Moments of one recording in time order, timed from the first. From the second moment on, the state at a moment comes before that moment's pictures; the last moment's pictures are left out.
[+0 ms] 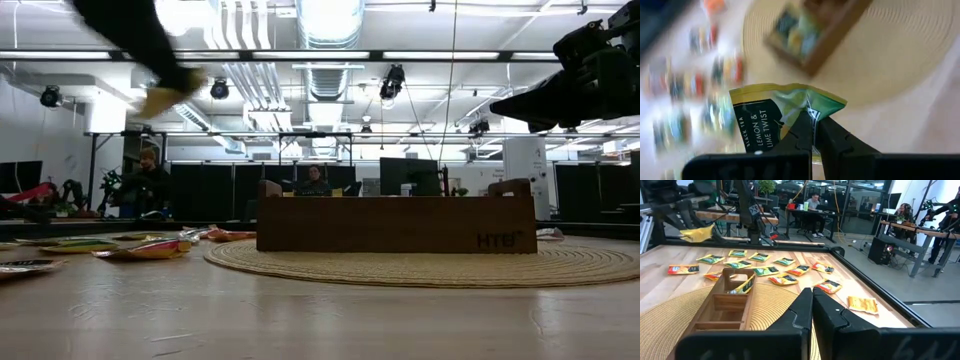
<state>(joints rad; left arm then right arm) -0.69 1.86 1.52 -1.17 -0.78 -1.15 -0.12 0.07 0.01 0.02 0.08 -0.09</state>
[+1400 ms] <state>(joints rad) -0.40 1.99 1.40 -0.56 -0.98 -0.17 -0.12 0.07 0.01 0.02 0.08 -0.09</state>
